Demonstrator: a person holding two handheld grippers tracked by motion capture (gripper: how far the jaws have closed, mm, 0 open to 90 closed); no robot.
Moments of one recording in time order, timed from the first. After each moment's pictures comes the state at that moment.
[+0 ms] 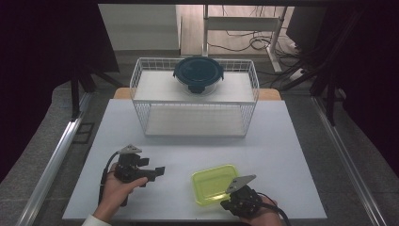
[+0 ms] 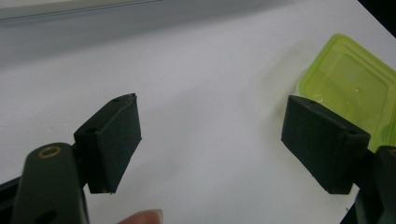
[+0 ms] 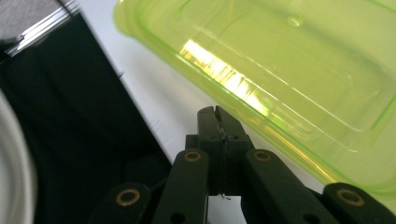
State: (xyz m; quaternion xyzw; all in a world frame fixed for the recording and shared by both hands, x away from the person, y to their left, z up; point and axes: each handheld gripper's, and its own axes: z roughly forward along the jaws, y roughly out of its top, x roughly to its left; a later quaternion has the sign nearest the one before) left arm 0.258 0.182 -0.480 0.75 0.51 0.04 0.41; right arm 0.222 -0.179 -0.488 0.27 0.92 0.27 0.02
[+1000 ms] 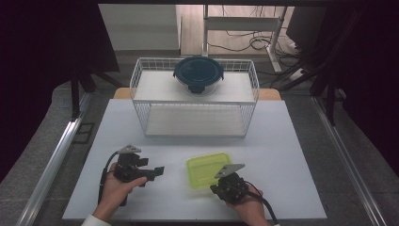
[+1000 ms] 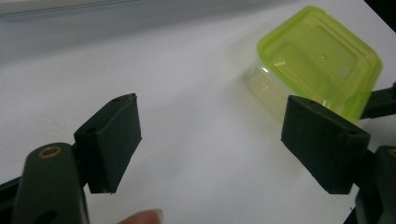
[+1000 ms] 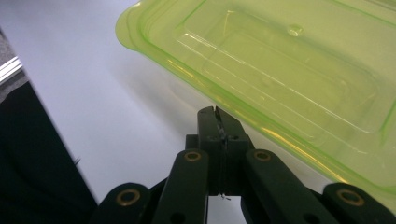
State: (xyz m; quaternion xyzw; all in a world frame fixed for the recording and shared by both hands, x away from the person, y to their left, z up) left arm 0.260 0.185 -0.483 0.75 0.51 0.04 0.41; right arm 0.253 -0.146 -0.494 0.31 0.90 0.30 0.06
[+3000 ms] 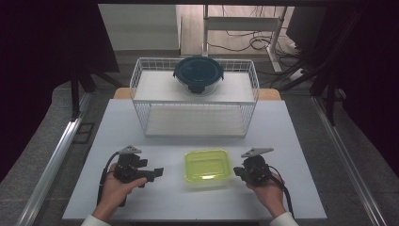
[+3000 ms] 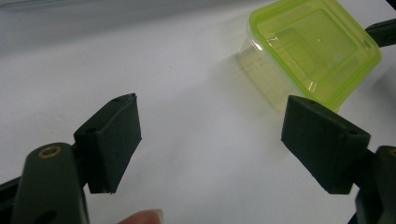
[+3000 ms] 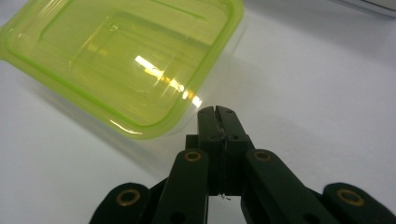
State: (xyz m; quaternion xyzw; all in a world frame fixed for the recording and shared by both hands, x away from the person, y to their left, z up) left arm 0.260 0.186 -0.485 0.76 0.51 0.04 0.40; right arm 0.295 -0.209 -0.481 0.41 0.85 0.30 0.09
